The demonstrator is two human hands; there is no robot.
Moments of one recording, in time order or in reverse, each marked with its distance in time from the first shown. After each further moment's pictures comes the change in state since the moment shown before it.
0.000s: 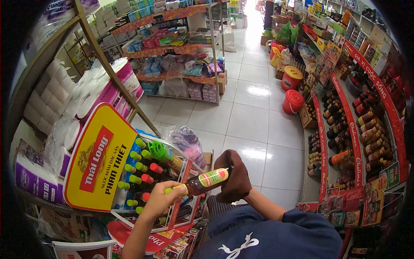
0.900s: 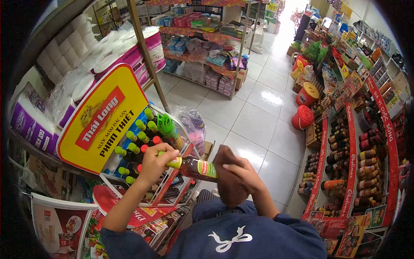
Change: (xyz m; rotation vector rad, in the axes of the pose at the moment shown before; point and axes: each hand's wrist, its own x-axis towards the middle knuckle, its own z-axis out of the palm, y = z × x) left_hand 0.008 -0.002 -0.005 -0.173 0.319 0.212; right_hand 0.001 0.017 -0.012 0.586 -0.398 0.340
